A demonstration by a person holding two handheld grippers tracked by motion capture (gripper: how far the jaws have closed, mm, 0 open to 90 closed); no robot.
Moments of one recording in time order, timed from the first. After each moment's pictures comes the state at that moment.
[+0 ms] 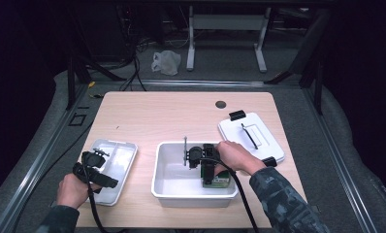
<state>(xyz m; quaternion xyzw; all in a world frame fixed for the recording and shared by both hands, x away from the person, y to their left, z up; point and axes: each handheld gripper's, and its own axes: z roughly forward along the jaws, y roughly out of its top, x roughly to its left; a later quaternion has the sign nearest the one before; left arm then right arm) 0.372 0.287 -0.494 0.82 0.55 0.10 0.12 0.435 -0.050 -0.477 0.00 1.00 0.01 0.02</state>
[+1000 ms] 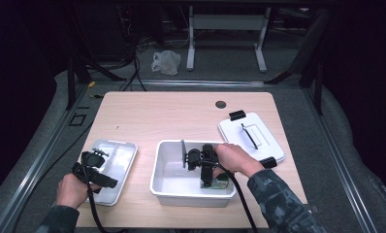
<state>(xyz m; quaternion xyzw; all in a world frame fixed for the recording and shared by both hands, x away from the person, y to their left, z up) 0.371 0.288 -0.493 0.82 0.55 0.10 0.12 0.433 -0.045 -0.488 0.02 1.00 -0.03 0.03</state>
